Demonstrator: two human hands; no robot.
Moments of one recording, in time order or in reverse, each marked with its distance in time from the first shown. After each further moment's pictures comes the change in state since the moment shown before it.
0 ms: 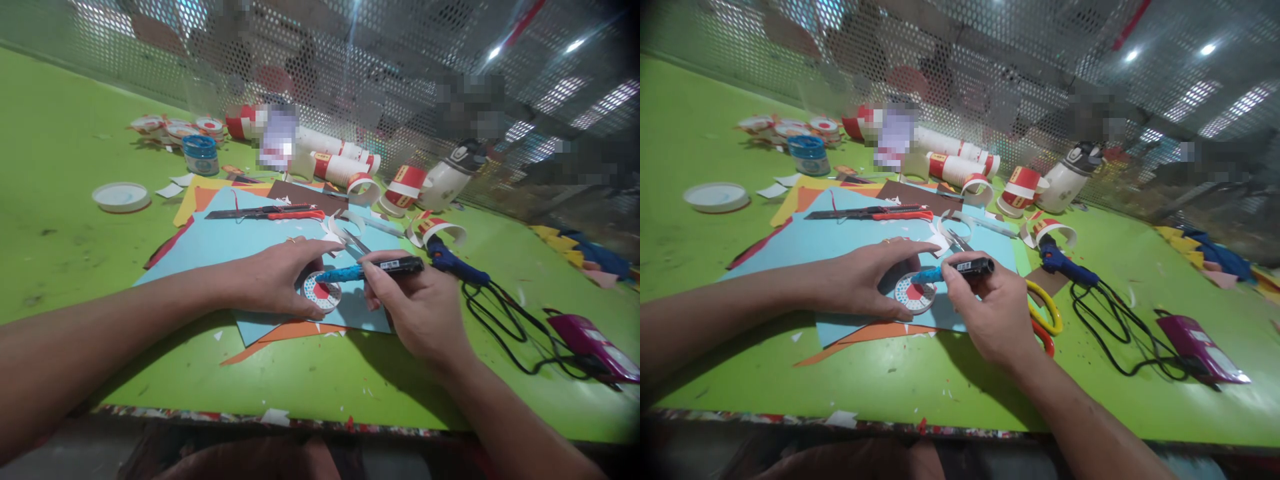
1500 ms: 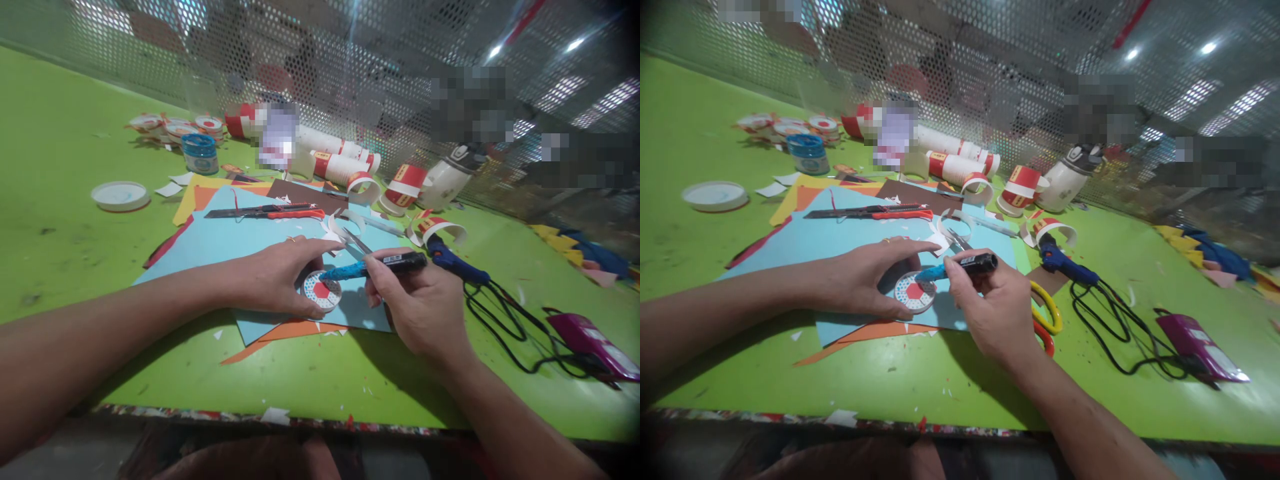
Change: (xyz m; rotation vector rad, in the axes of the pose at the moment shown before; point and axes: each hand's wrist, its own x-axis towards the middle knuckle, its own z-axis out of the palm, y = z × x) left_hand 0.000 0.001 0.000 -0.010 0.001 -0.003; right_hand 0.000 0.001 0.002 -0.025 0.079 -0.004
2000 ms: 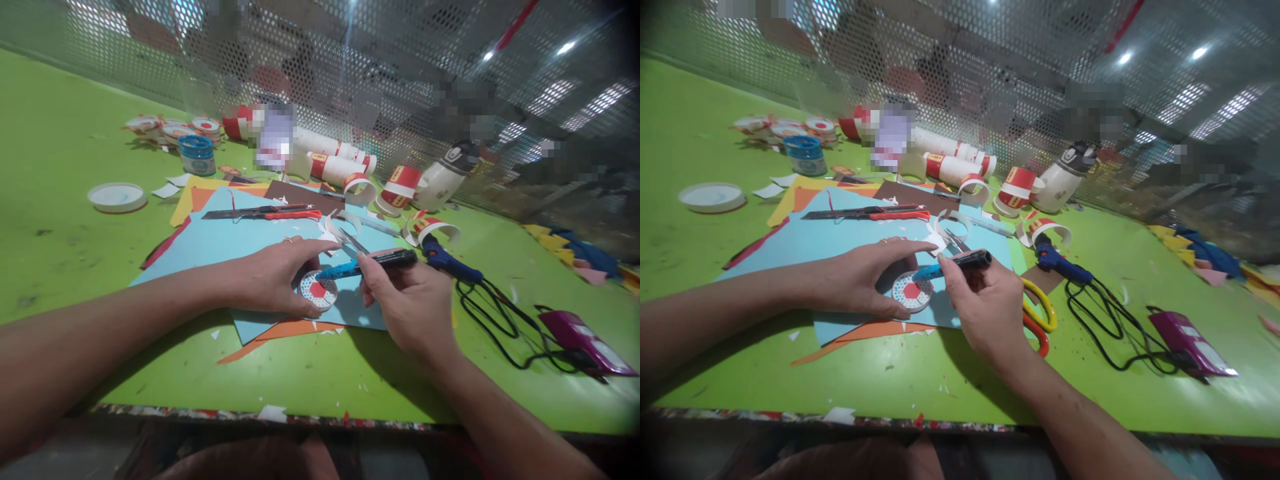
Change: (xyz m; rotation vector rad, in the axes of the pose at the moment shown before) left_hand 0.001 0.000 0.000 0.010 -0.003 -0.001; right_hand 0.000 -0.002 0.005 -0.075 0.060 0.010
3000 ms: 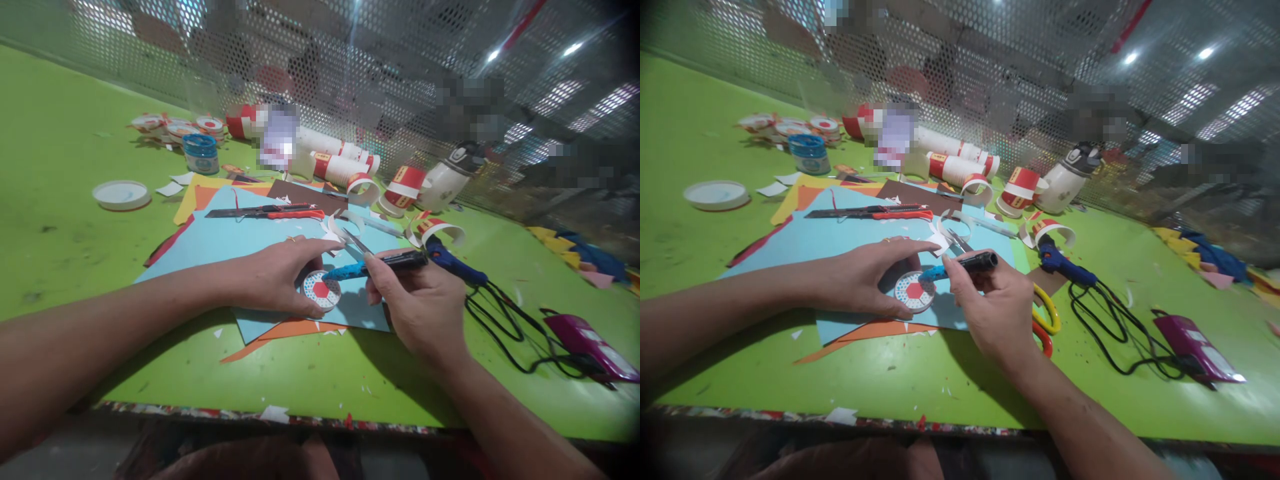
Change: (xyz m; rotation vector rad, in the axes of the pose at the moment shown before) left_hand 0.000 -0.002 0.000 -0.025 -0.009 -0.008; right_hand -0.002 0.002 -0.003 0.003 0.019 -0.058
